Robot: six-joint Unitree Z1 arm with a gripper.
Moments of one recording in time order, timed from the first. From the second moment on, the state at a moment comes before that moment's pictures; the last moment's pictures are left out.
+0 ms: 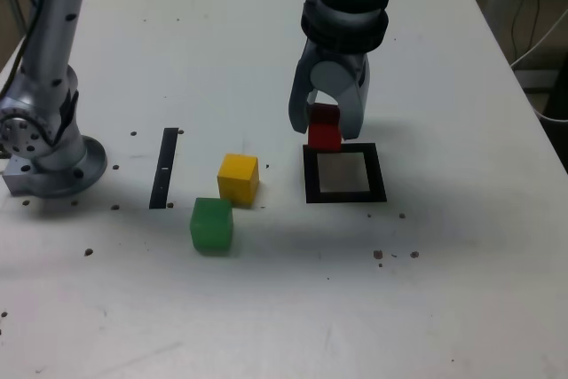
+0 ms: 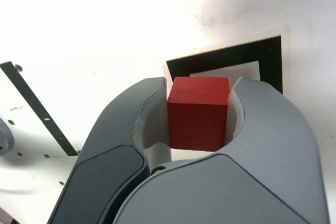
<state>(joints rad) -0.02 2.02 -1.57 1.27 0.07 0.21</state>
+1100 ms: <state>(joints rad) -0.06 2.02 -1.47 1.11 0.05 0.02</state>
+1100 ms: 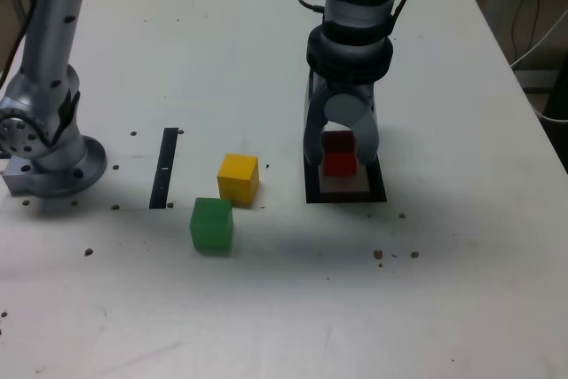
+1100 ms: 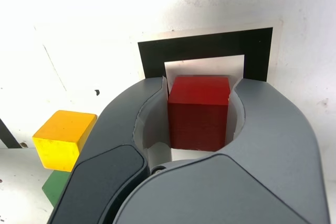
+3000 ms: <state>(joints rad) 0.00 1.70 -1.10 1.11 0.10 0.17</state>
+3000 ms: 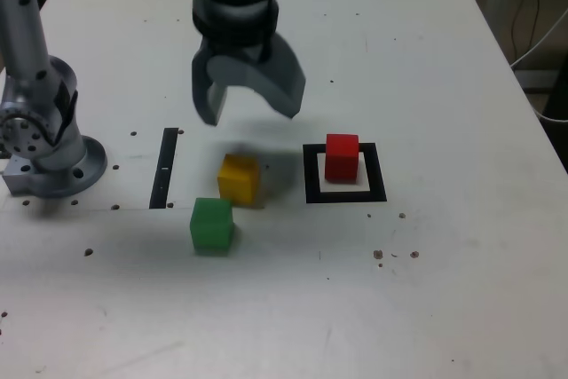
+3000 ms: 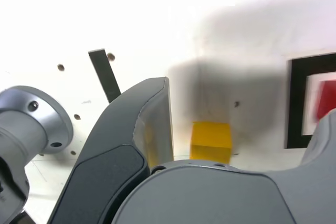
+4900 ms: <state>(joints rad) -0.11 1.81 -1.04 1.01 -0.02 0.15</state>
